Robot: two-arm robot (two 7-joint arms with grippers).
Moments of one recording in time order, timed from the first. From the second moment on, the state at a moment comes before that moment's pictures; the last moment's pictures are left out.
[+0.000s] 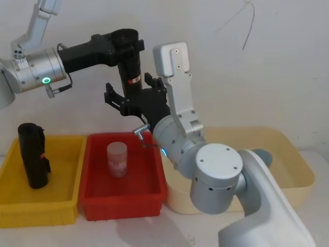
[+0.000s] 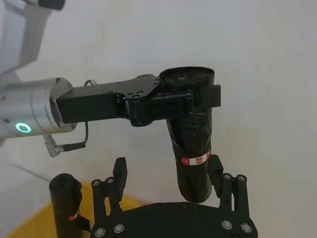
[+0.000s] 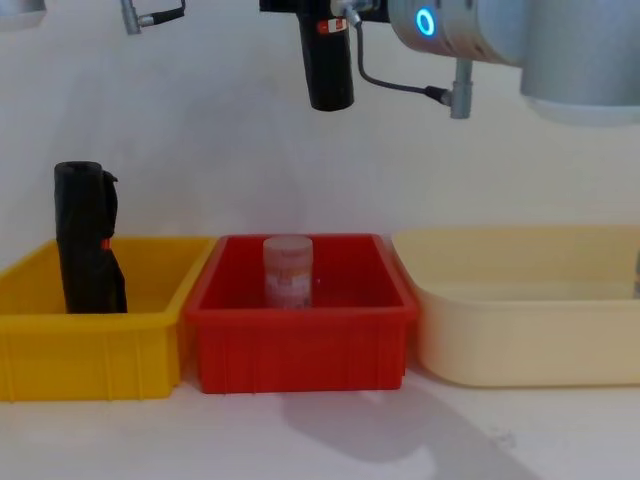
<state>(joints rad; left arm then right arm) -1.44 0.04 0.56 -0.14 -0.68 -0.22 -1.22 0.52 -0.10 -0.39 -1.52 0.01 0.30 0.08</state>
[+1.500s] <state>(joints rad) -1.44 0.04 0.56 -0.14 -0.68 -0.22 -1.22 0.74 -0.20 -0.31 -1.16 -0.02 0.28 0.02</state>
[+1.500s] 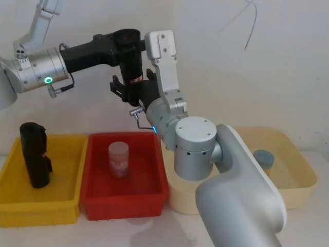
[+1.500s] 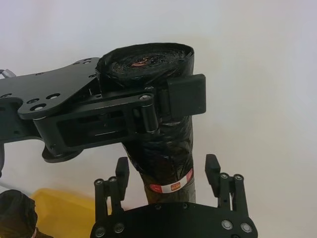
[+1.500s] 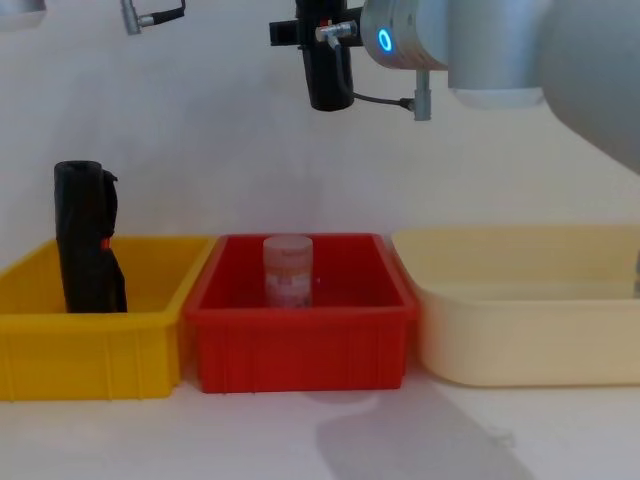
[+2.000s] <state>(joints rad) -1.44 0.04 0.56 -0.14 -0.68 -0.22 -1.22 0.75 -0.20 -0.30 -1.14 -0.03 0.27 0.02</state>
